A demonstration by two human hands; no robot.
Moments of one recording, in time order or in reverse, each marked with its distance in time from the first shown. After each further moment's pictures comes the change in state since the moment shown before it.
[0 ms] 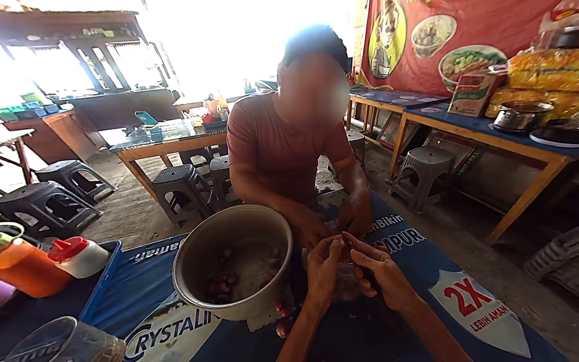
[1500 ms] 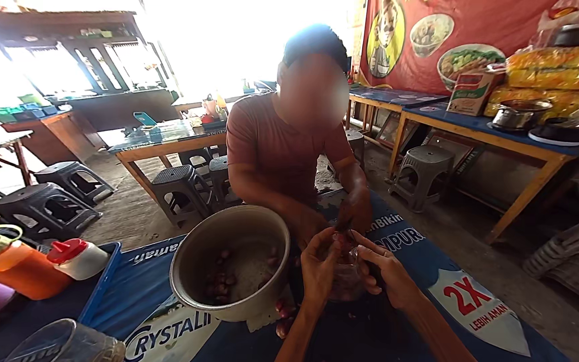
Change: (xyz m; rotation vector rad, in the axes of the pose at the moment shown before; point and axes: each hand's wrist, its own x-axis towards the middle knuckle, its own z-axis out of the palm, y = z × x) left_hand 0.003 -0.002 -0.005 0.029 0.017 0.206; right_hand -0.001 -0.003 -0.008 0.017 0.021 0.007
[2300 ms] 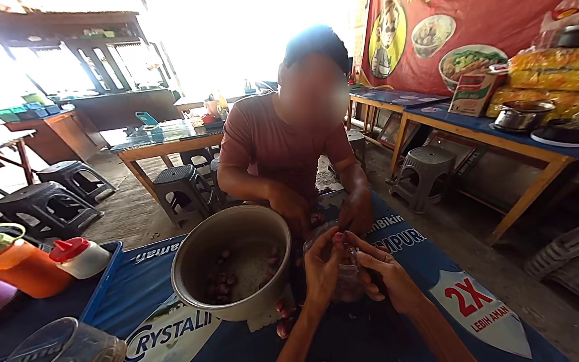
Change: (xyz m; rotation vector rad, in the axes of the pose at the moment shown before) left_hand -0.002 0.005 0.003 0.033 -0.031 0.002; right_hand -0.006 0.000 -0.002 -0.026 -0.159 -0.045
